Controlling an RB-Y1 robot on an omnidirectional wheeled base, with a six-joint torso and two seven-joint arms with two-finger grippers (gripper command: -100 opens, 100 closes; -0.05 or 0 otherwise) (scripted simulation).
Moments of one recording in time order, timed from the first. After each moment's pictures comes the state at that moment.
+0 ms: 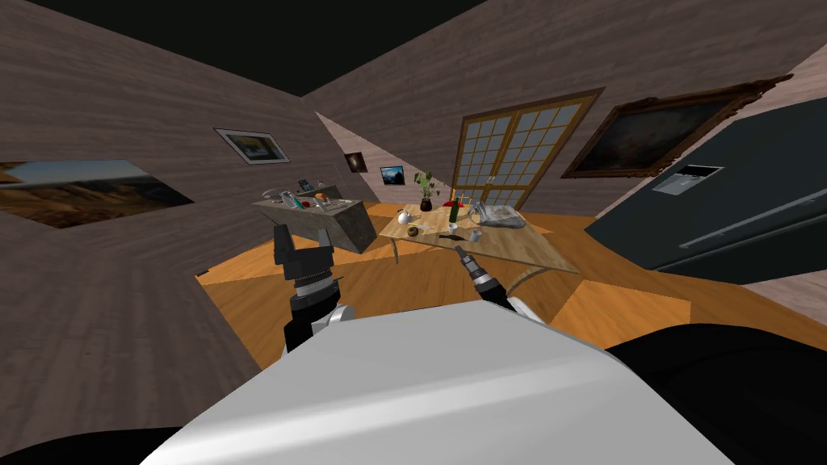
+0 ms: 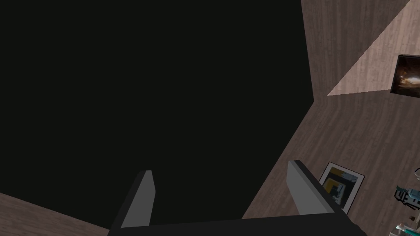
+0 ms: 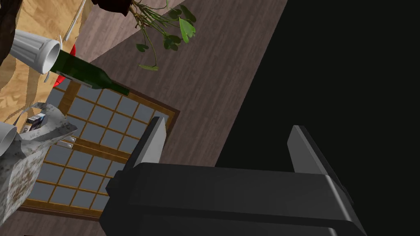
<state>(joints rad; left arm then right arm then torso) 0.54 0.00 -0.03 -2.40 0.04 -0.52 0.04 0.56 -0.36 0.08 -1.92 0.19 -0.46 0.10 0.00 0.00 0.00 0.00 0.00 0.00</state>
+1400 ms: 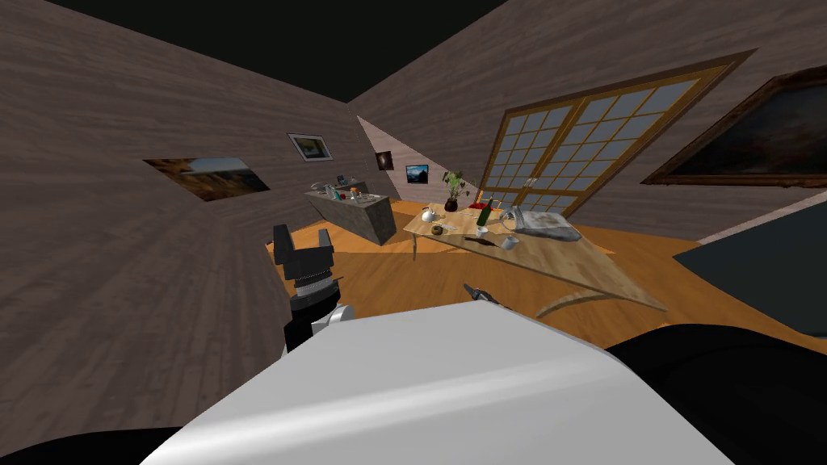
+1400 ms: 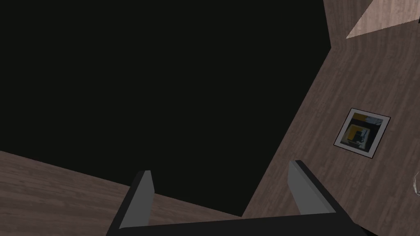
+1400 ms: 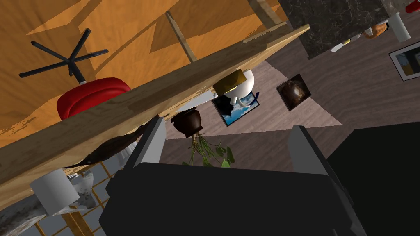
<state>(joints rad) 0.54 0.00 -0.03 -2.40 0.04 -0.52 0.04 0.62 -0.58 0.19 -1.53 0.27 -0.33 0.23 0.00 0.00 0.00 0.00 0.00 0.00</state>
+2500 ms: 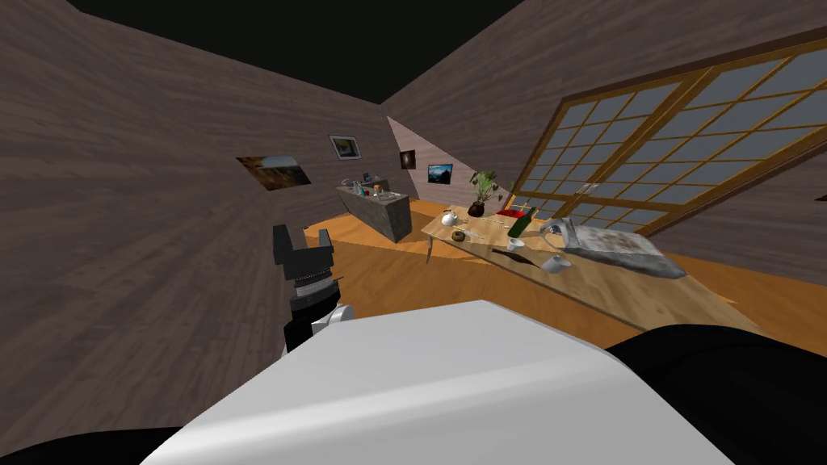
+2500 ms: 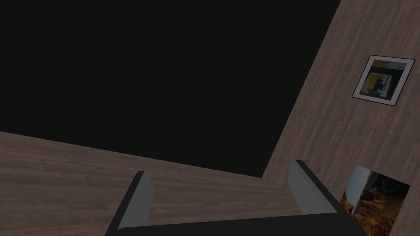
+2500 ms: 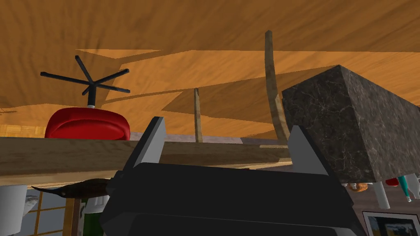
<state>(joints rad) 0.54 0.00 -0.03 -2.40 0.04 -0.52 0.04 0.66 -0.77 0.28 -1.20 0.29 -0.27 0.35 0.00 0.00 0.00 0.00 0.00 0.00</state>
